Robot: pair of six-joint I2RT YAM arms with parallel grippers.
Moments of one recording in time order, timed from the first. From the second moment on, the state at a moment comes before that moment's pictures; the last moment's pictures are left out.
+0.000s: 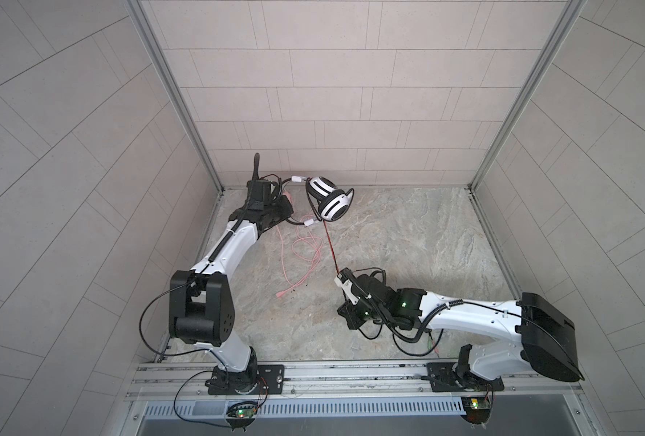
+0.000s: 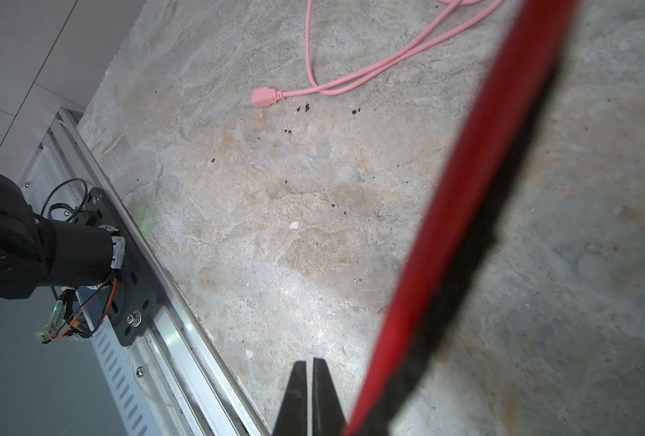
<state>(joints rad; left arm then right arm) -0.09 1.63 1.30 -0.34 0.27 -0.61 1.08 1.40 0.82 -0.23 -0.06 0.55</state>
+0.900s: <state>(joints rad) -0.09 1.63 1.36 -0.49 0.12 -0.51 1.11 1.21 1.14 -0.53 0.10 0.43</state>
